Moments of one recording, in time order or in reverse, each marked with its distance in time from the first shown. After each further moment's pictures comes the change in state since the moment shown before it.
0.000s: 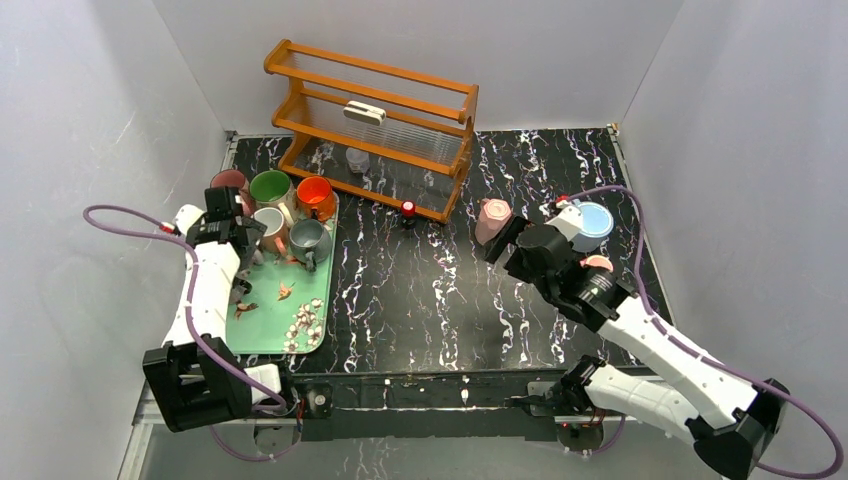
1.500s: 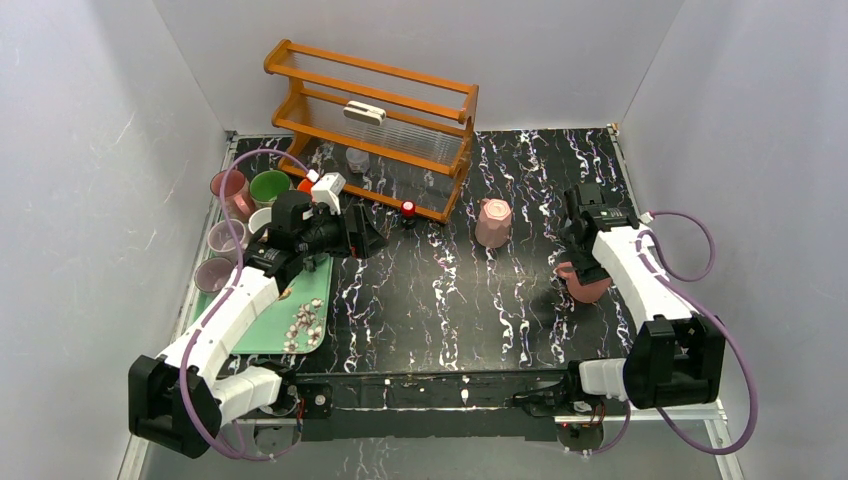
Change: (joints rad) left arm -0.532 -0.117 -0.153 0.548 0.857 0.563; right arm -0.652 0.446 0.176 -0.400 0.038 0.470
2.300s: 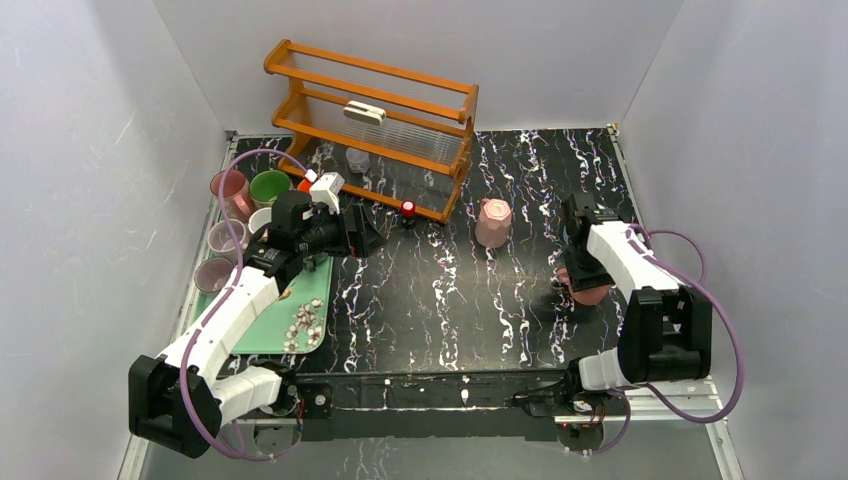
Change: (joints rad) left arm 0.000 0.002 0.000 -0.003 -0.034 0.005; right arm -0.049 0.134 -0.037 -0.023 -0.048 0.139
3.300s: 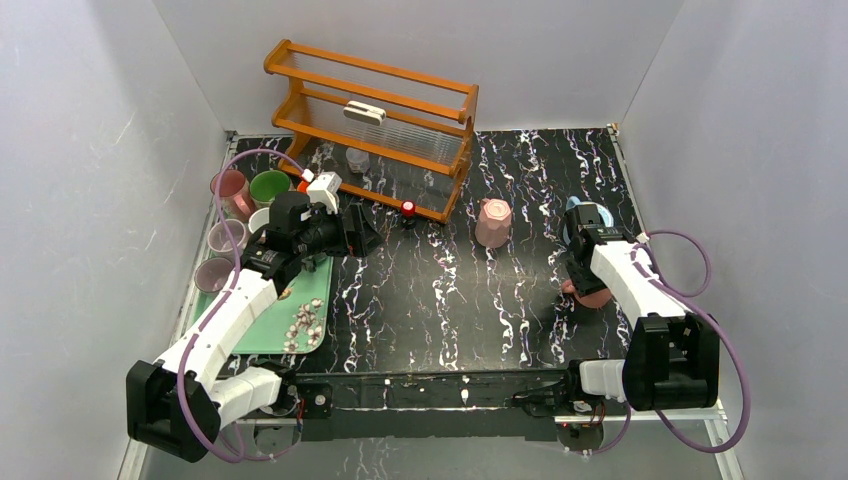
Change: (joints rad) left arm 0.000 -0.021 0.000 -0.008 -0.029 0.002; right arm 0.000 -0.143 -0.138 0.101 0.042 -0.179
